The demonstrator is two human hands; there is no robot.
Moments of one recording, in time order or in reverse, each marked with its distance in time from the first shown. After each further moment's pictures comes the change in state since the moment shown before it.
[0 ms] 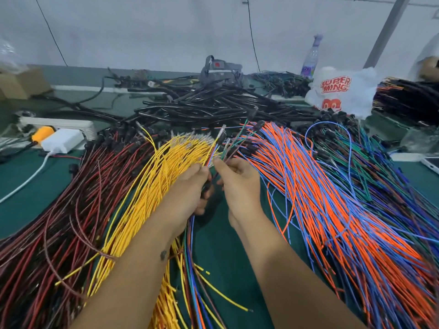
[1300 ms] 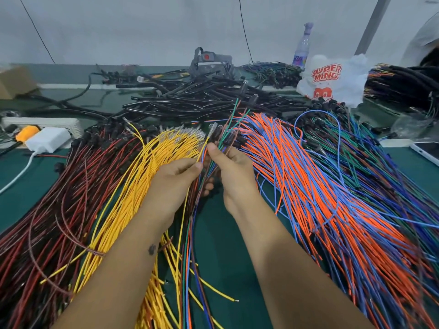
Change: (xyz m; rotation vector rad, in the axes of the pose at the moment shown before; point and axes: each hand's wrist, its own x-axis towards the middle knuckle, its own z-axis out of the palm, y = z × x) left_hand 0.001 -0.005 -0.001 0.063 0.078 0.162; right_hand 0.003 -0.008 -0.014 0.230 -0.221 0.112
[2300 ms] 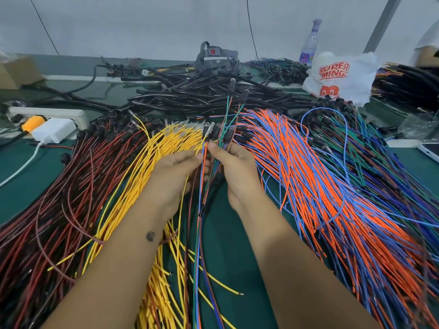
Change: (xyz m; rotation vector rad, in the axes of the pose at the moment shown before) left_hand 0.000 0.010 -0.005 -0.206 0.038 -0.107; right_hand 0.004 0.006 0.000 -0.056 -0.030 -0.019
